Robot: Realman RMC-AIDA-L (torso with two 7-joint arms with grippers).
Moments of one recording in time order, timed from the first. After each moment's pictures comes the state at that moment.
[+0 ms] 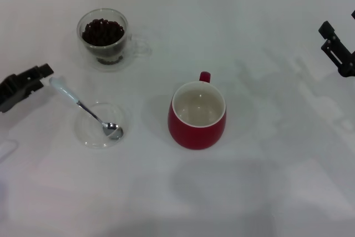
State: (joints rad) left arm -0.51 -1.96 2.84 -0.20 -0.52 1.27 -1.82; right arm 0.21 2.01 -2.22 -0.11 0.44 -1.51 0.30
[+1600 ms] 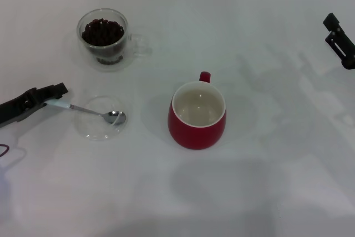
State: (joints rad) left arm -0.53 -1.98 2.84 -0.20 -0.42 1.26 -1.78; right arm 0.22 2.01 -2.21 -0.12 0.46 -1.50 0.30
